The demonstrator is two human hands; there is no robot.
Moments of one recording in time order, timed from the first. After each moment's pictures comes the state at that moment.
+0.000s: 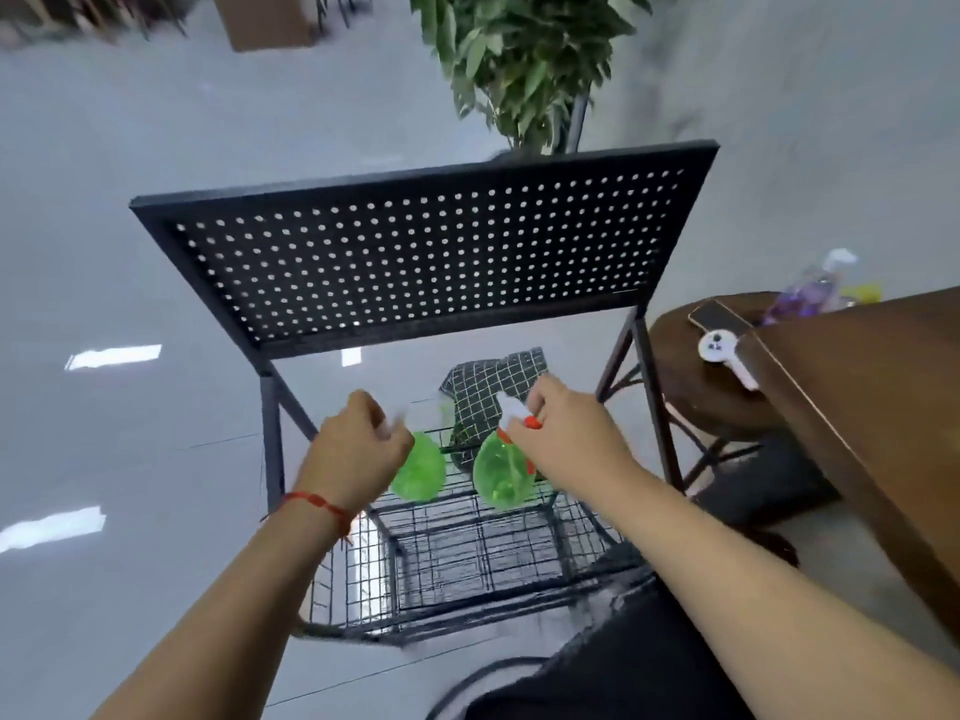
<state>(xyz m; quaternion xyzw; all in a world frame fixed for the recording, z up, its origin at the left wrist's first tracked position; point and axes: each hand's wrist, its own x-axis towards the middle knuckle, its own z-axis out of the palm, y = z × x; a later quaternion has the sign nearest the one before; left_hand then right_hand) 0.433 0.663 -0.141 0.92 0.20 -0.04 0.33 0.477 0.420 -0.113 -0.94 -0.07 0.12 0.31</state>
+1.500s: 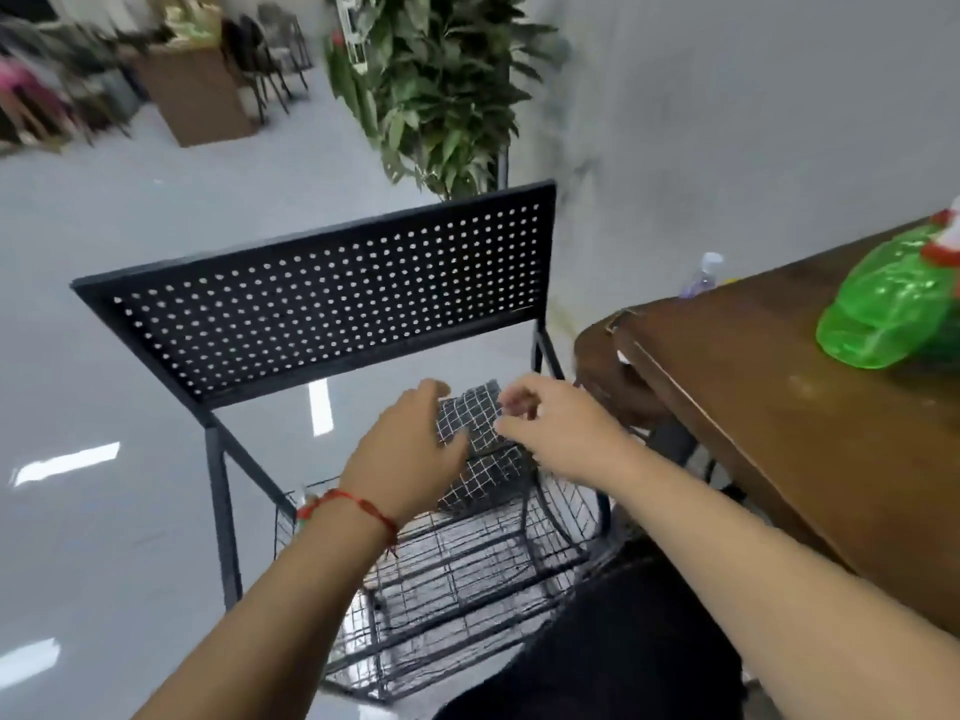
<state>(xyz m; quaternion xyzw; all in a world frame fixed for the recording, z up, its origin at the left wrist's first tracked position) 0.418 0.539 -0.063 0.97 -0.01 -0.02 0.24 0.447 0.342 -0.063 -0.89 -0.06 0.13 0.42</state>
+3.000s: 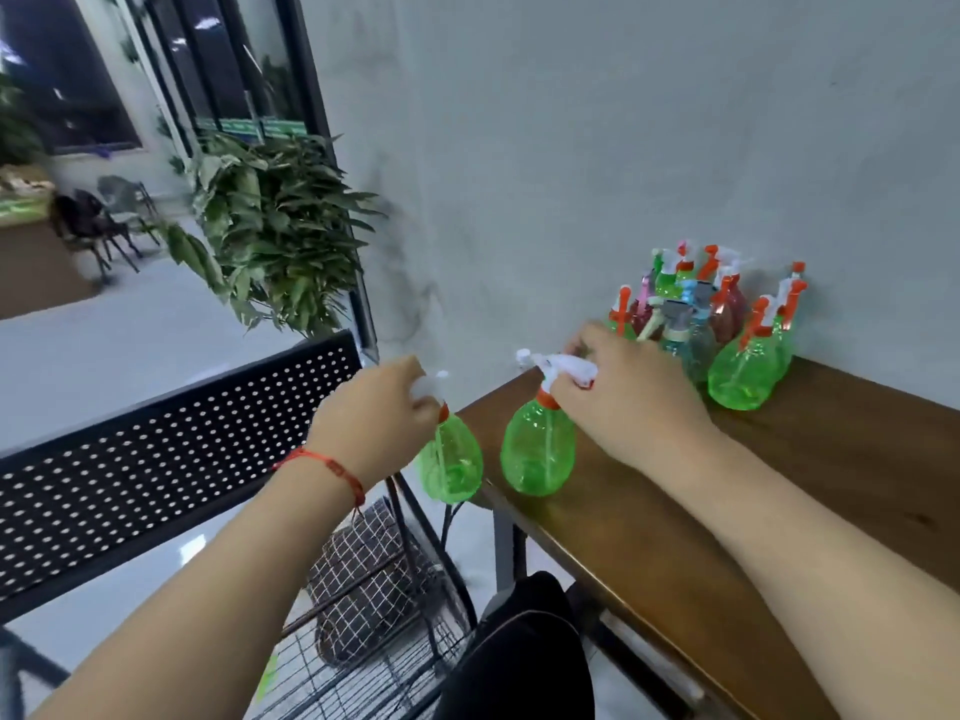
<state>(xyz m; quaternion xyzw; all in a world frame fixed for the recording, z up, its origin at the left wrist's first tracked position) 0.453 0.364 0.085 0.96 -0.20 0.10 0.19 0.361 0.123 0.099 -0.95 0.06 -0.25 0.18</state>
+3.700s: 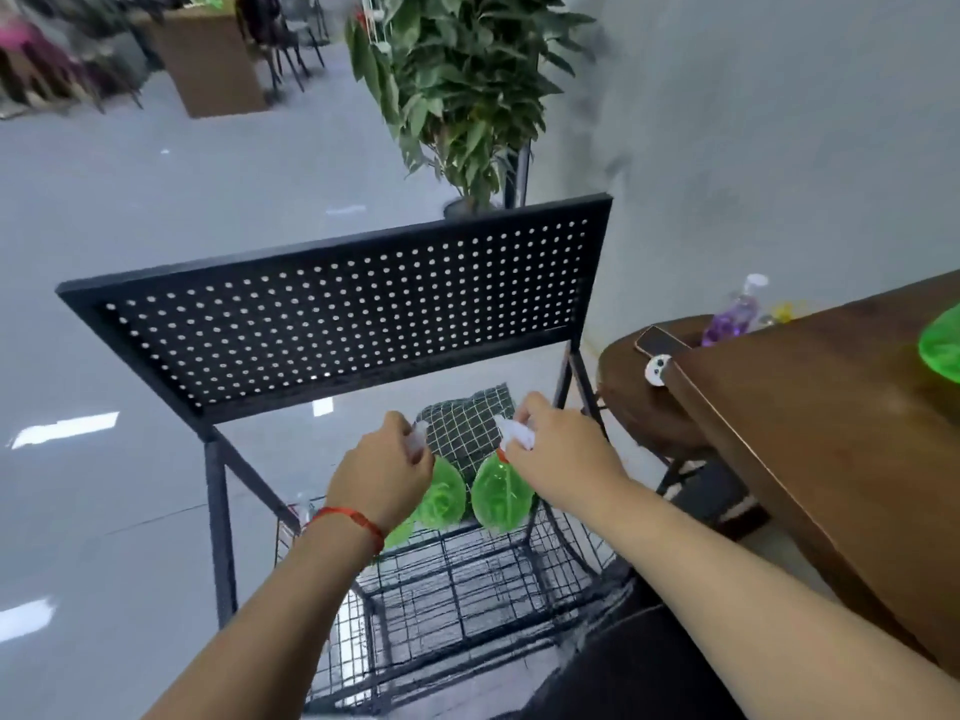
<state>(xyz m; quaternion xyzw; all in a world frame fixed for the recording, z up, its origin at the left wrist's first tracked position) 0.475 0.591 -0.128 0.97 0.09 -0.03 0.23 0.504 0.371 -0.113 -0.97 -0.10 0.05 0.23</state>
